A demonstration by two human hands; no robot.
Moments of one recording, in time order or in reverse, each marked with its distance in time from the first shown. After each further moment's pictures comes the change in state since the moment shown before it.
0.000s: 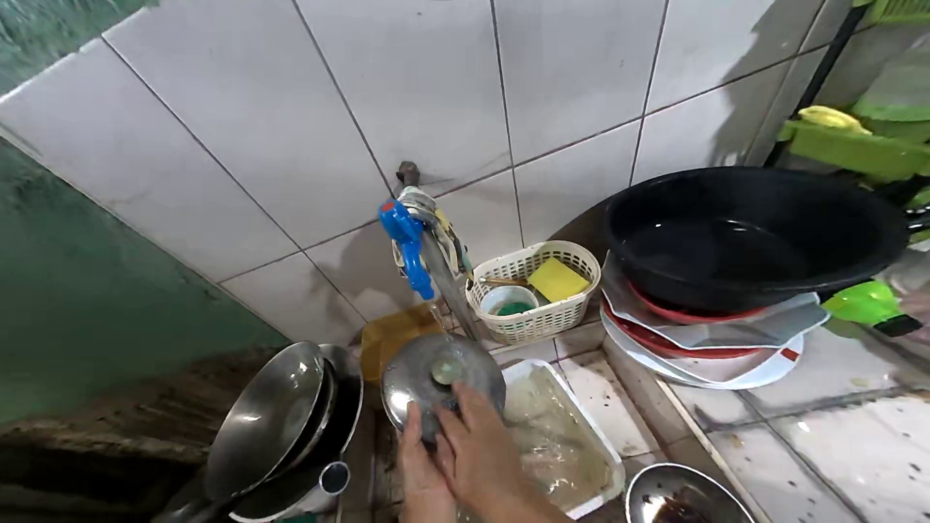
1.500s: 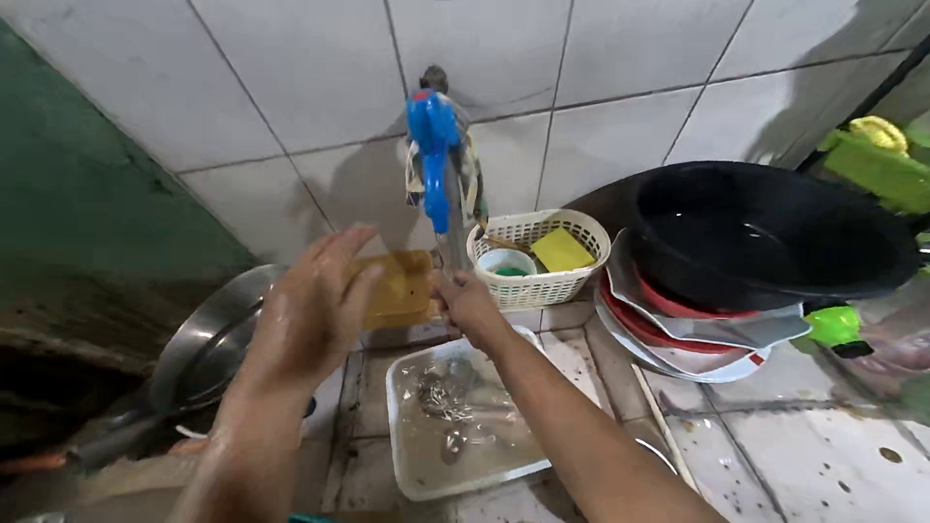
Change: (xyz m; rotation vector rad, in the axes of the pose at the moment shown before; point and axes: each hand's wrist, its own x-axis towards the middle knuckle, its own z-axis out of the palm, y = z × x) left_hand 0.018 0.162 0.041 1.602 -0.438 0.929; right_hand 0.130 0.026 -0.036 0.797 -0.275 0.587
